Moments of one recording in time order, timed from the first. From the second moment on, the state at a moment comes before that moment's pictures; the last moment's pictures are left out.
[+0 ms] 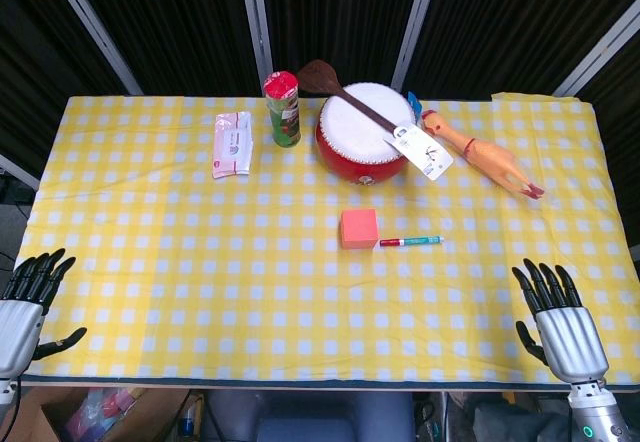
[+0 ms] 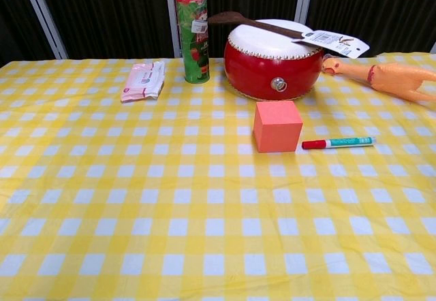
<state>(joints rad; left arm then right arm) -0.05 -1.16 0.03 -1.54 1.67 1.59 -0.04 0.07 -1.17 -0.01 -1.61 -1.64 1.51 -0.20</state>
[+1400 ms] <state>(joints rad) -0.04 -1.14 0.04 -1.54 1.67 1.59 -0.09 0.46 -1.46 0.25 -1.71 -1.22 1.09 -0.62</state>
